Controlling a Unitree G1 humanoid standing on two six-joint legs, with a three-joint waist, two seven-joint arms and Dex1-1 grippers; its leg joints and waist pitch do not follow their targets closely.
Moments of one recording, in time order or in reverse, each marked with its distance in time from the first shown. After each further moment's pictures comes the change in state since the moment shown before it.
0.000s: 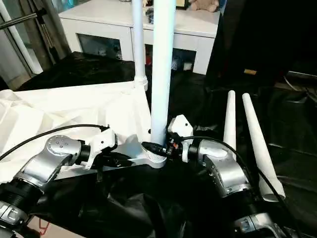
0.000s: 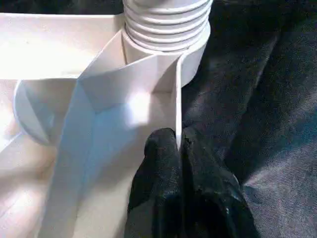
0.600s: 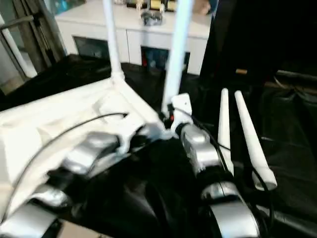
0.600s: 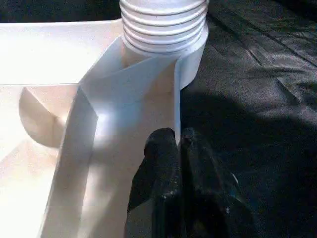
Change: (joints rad) left arm -0.170 -0.323 0.044 0.199 0.085 0.220 0.497; right arm -0.254 0.207 -0.154 0.409 -0.088 0.002 -0.658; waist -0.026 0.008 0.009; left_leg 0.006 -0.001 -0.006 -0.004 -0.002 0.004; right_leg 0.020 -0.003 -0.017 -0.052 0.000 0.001
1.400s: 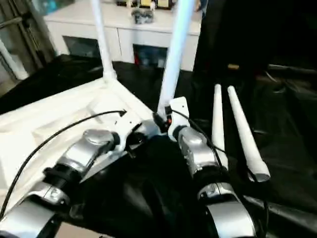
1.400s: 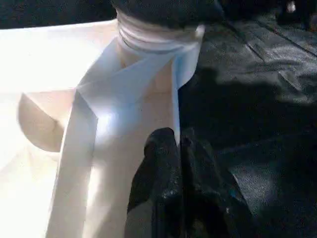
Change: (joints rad) left arm 0.002 0.046 0.010 0.000 0.007 -0.043 -0.026; right arm 0.002 0.031 -0.037 0.048 -0.003 -0.007 0.077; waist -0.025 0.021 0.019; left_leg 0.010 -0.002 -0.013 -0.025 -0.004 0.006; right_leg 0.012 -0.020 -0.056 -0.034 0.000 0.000
